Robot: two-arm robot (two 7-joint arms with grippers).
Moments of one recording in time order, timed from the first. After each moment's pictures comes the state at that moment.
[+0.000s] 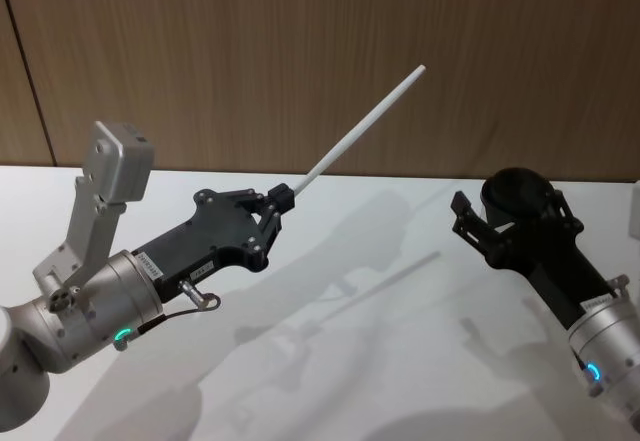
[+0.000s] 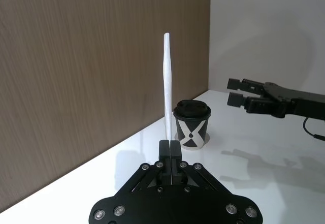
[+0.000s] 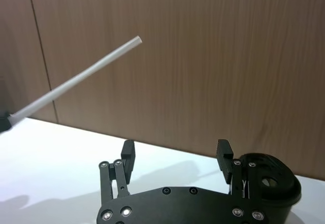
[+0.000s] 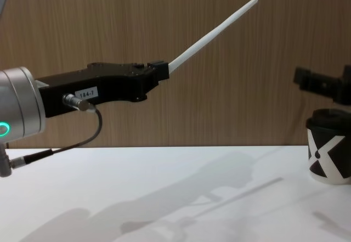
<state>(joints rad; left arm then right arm) -0.20 0.37 0.28 -1.69 -0.43 0.06 -0.56 0.01 0.35 -0.20 -1.79 0.36 0.03 0.16</state>
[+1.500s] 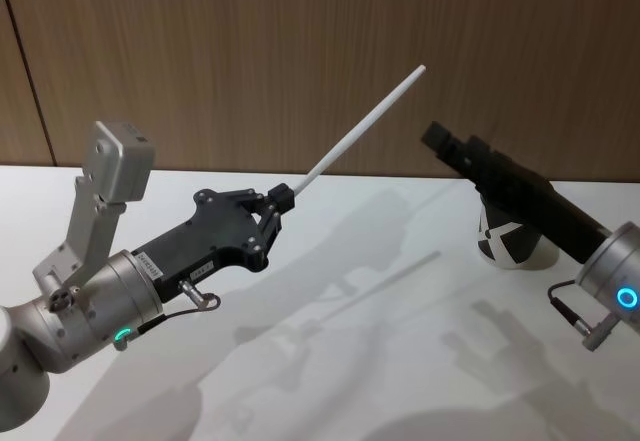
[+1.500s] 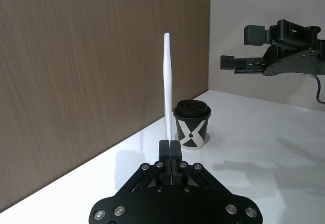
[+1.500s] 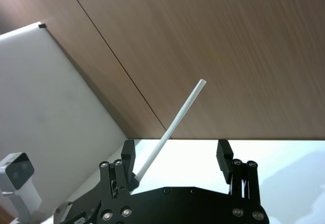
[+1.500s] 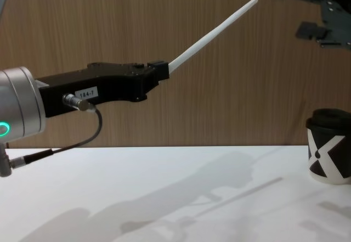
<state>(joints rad) -0.20 0.37 0.28 -1.69 -0.43 0.06 -0.56 0.12 0.31 -0.12 -1.90 0.94 0.50 0.26</state>
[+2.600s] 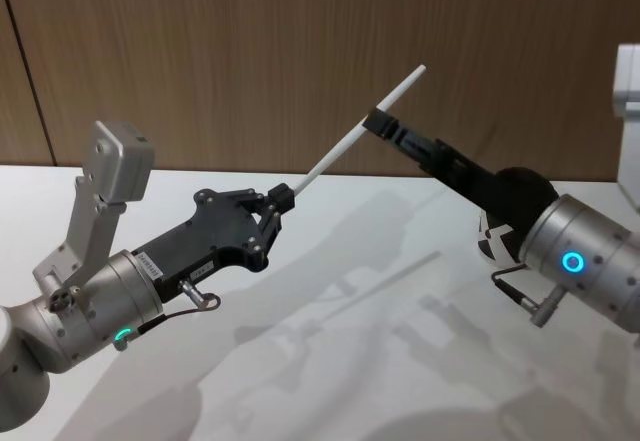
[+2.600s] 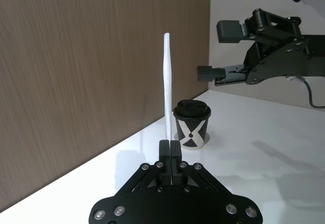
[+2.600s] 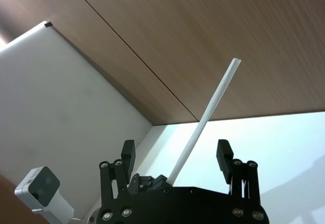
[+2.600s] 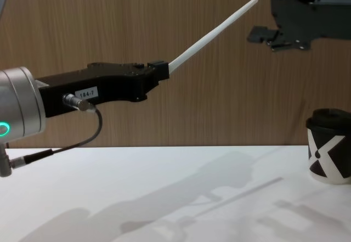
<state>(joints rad) -0.20 0.37 0.28 -1.69 -0.43 0.06 -0.56 0.22 0.23 -0.17 -1.86 1.08 0.67 0.12</state>
